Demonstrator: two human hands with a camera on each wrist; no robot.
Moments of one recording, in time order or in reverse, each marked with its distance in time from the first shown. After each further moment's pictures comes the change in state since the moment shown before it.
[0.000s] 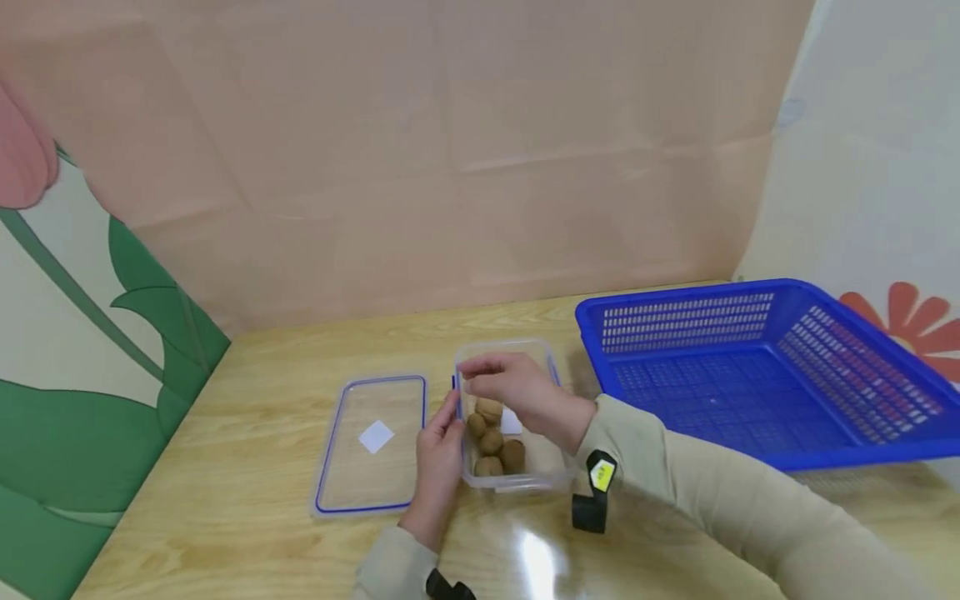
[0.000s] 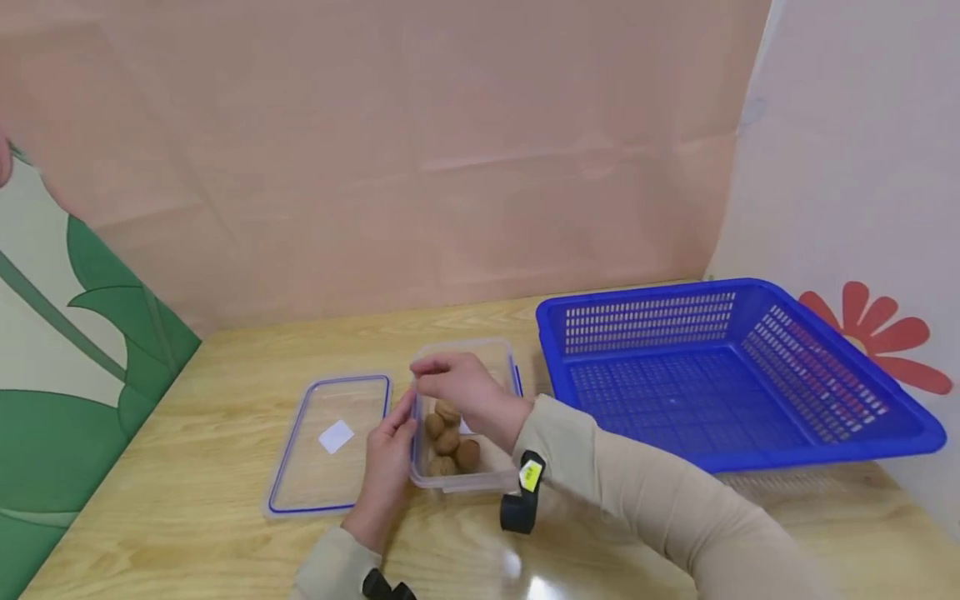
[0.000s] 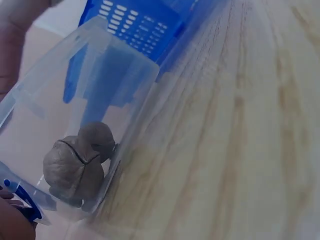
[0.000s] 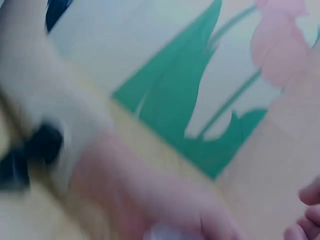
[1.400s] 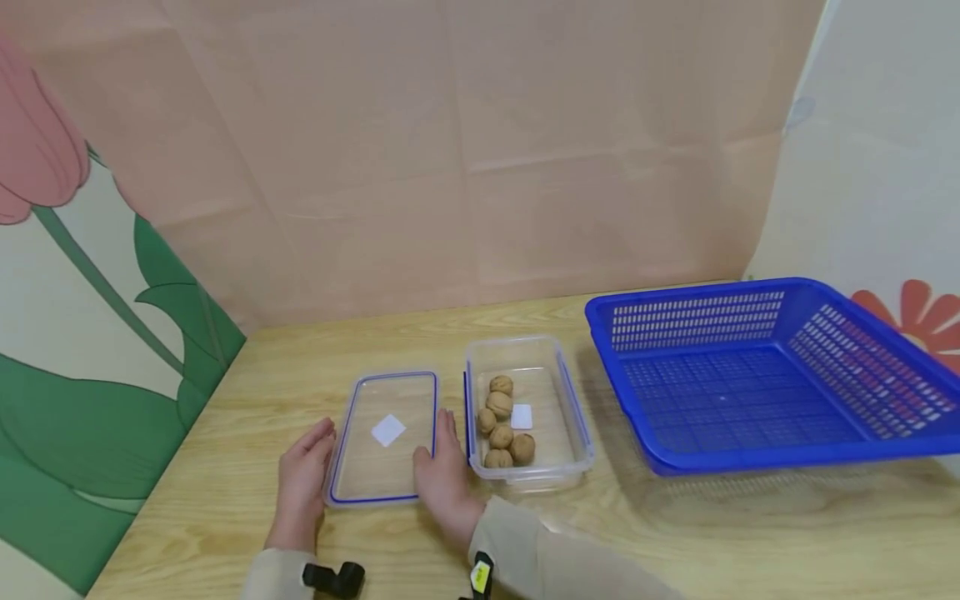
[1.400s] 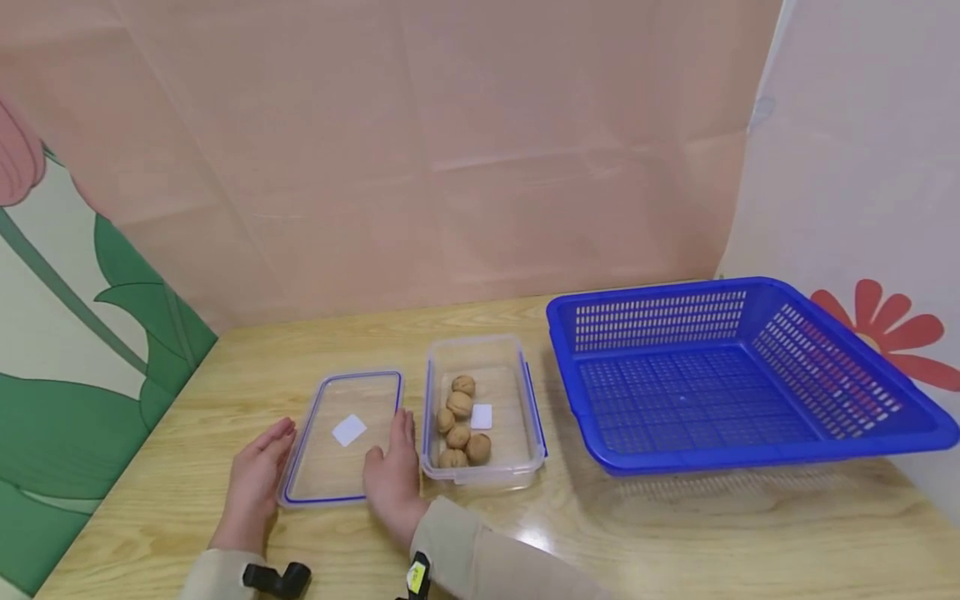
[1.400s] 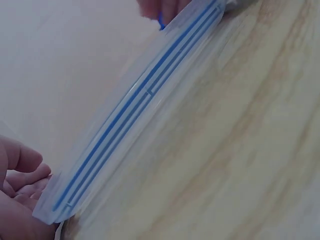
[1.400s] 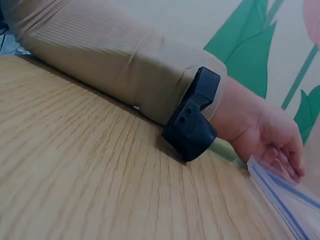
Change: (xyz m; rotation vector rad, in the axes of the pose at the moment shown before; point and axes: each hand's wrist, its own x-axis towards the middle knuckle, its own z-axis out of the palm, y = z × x) left_hand 0.015 -0.002 -0.178 0.096 0.169 -0.305; right_hand -0.008 0.082 0.150 -0.026 0.357 -0.014
